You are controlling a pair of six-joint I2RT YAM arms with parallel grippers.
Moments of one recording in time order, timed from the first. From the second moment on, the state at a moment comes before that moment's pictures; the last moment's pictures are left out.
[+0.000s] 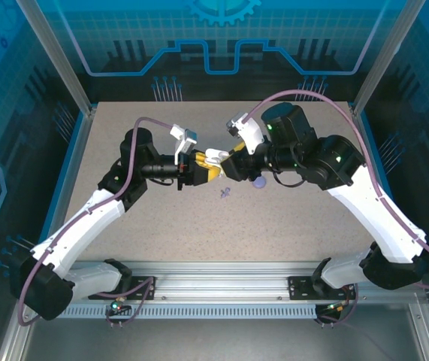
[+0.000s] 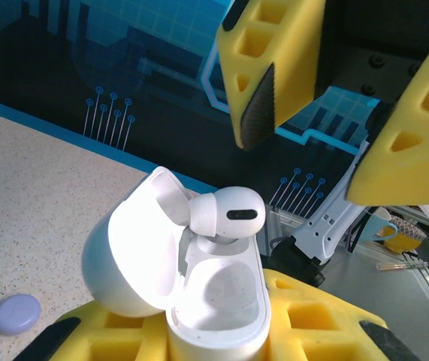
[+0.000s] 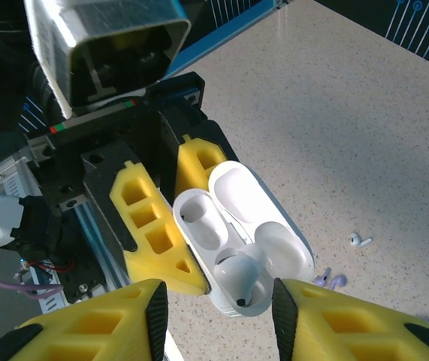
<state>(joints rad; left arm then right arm) -0.45 1.16 1.01 0.01 0.99 -0.24 0.82 1.38 1.87 -1.11 -0.18 0.09</state>
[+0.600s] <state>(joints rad) -0.45 1.17 1.02 -0.01 0.97 -0.24 0.82 1.48 1.93 -1.14 -0.16 0.12</state>
